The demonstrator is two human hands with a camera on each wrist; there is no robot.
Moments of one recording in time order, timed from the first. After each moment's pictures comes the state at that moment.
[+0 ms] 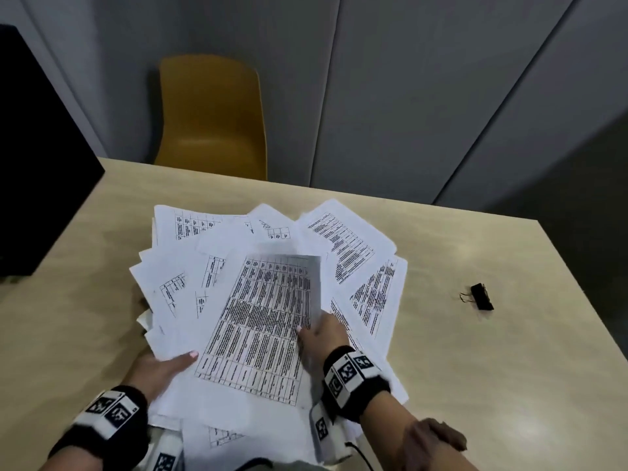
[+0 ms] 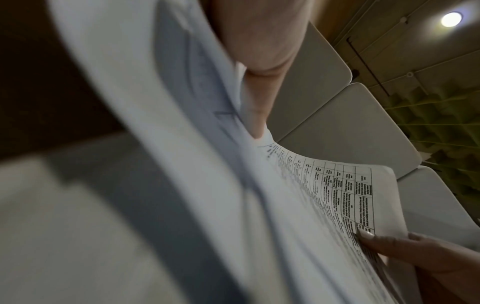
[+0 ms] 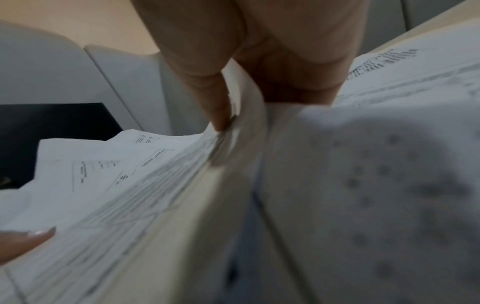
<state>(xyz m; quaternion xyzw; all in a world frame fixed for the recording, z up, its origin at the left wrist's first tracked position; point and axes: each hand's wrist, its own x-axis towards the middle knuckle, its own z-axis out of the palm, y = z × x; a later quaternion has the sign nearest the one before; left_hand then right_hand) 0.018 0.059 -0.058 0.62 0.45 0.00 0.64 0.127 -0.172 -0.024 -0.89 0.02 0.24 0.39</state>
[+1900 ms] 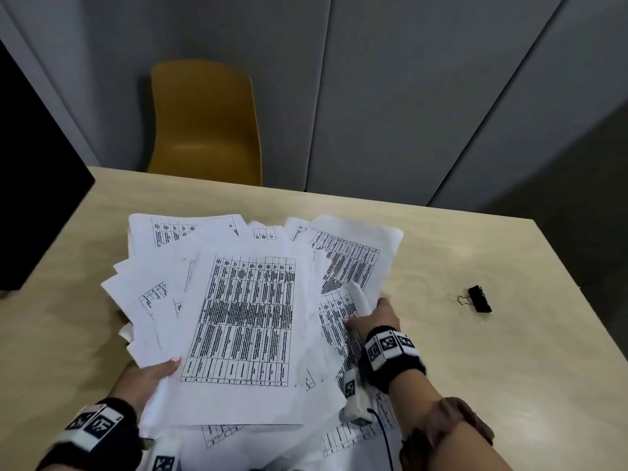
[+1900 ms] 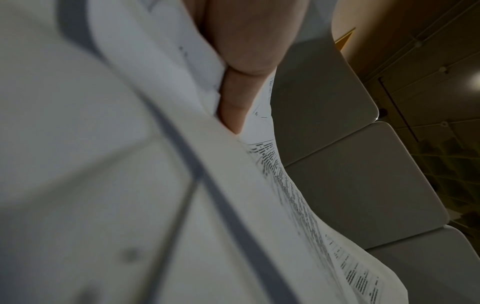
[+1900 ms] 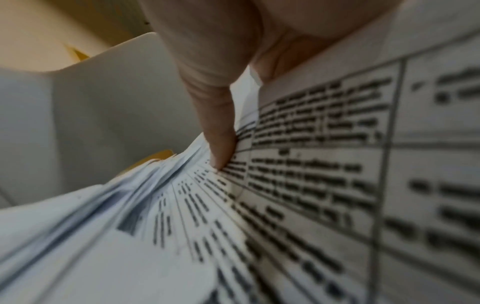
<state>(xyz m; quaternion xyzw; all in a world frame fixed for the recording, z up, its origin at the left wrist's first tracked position) 0.026 0.060 -0.046 0.56 0.45 0.04 0.70 0.188 -0.236 -0.024 -0.88 0.22 0.19 0.37</state>
